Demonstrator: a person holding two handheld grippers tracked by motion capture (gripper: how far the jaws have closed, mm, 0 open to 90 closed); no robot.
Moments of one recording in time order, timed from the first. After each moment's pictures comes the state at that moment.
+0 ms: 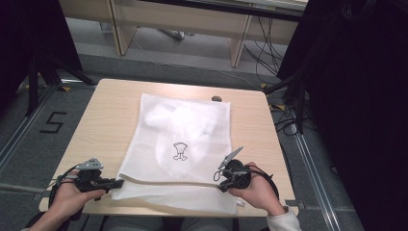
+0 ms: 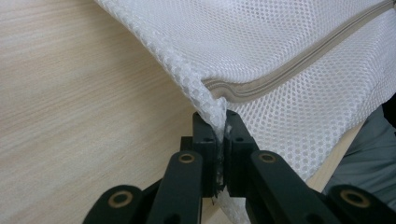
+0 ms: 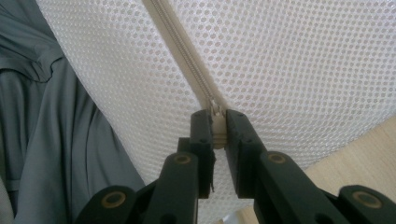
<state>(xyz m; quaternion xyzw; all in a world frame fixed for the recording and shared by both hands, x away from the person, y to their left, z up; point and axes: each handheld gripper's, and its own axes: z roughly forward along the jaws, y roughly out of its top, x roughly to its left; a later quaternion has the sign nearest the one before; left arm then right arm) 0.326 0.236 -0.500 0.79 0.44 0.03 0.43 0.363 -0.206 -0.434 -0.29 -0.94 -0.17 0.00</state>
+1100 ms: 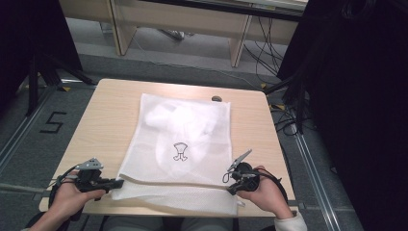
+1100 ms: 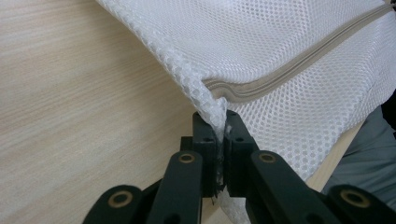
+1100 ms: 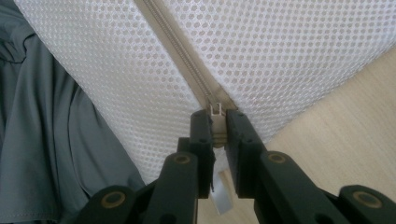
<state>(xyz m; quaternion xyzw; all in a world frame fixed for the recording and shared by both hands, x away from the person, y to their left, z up) 0.326 0.237 -0.500 0.79 0.44 0.02 0.43 0.360 -0.234 -0.443 -0.32 -0.94 -0.14 0.00</state>
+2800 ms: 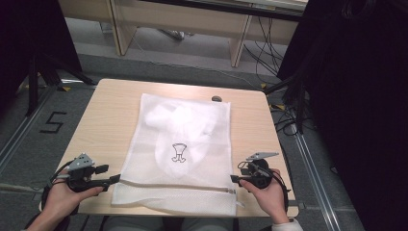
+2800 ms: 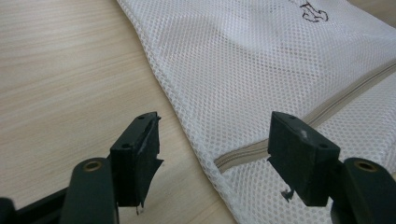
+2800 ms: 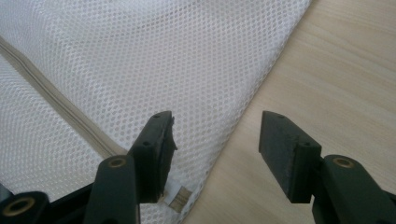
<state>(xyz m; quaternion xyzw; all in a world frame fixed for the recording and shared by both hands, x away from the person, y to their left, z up) 0.327 0.251 -0.495 0.76 0.45 0.12 0.45 0.367 -0.274 -0.461 -0.46 -0.82 -0.32 -0.09</state>
